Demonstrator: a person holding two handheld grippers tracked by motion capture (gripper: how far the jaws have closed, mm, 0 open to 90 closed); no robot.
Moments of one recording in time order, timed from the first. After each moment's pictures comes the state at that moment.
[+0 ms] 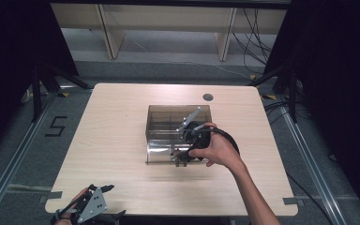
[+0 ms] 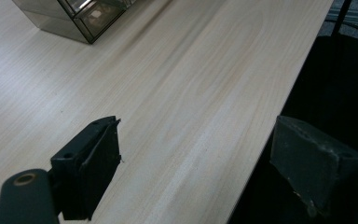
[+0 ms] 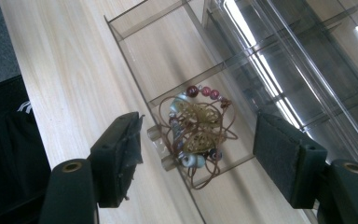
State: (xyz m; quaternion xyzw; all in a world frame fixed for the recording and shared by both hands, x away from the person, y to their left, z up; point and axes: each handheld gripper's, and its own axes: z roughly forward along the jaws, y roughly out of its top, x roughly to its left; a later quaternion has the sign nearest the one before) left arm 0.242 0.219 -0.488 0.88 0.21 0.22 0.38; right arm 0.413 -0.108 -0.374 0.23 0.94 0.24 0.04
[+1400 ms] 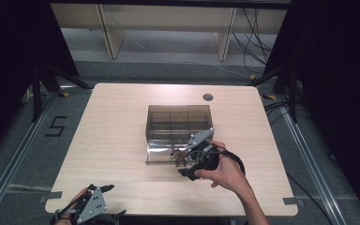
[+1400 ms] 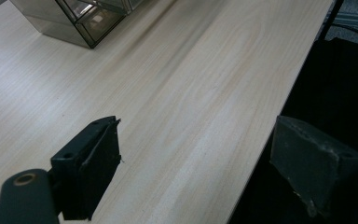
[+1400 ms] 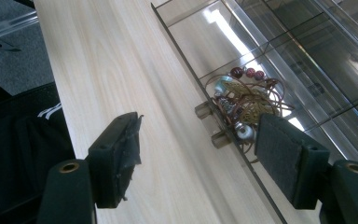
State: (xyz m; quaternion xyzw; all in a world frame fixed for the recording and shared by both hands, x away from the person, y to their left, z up) left arm 0.240 0.218 -0.487 0.87 0.22 0.22 0.39; right arm 0.365 -0.126 -0.394 0.23 0.92 0.31 0.05
